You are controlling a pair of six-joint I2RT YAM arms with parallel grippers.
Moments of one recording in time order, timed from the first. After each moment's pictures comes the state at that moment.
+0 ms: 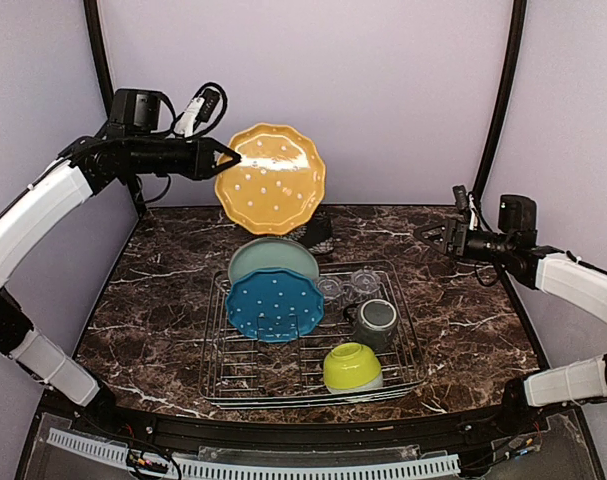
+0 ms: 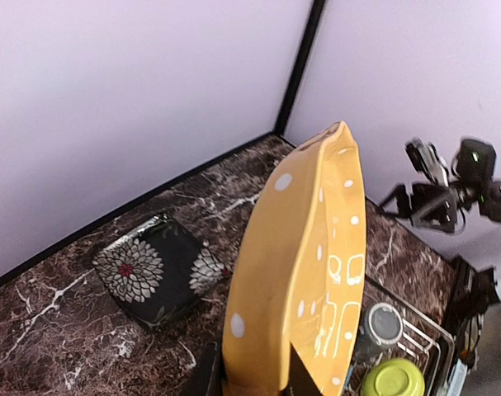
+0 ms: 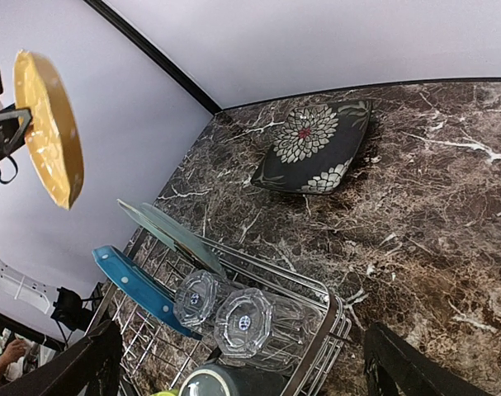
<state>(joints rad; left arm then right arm) -0.52 1.45 1.65 -0.60 0.37 -0.04 0.14 1.17 0.72 0.06 -0.82 0.42</state>
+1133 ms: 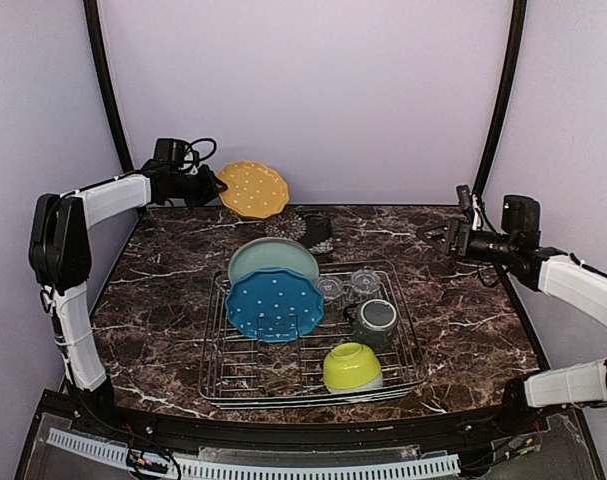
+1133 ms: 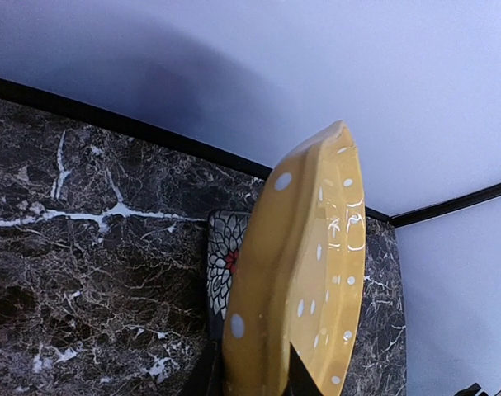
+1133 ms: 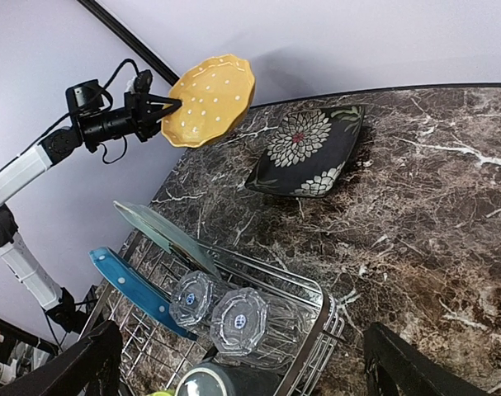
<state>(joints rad) -0.22 1.96 1.66 -0.24 0.32 -0.69 0.13 1.14 0.71 0.04 -0.80 0.41</state>
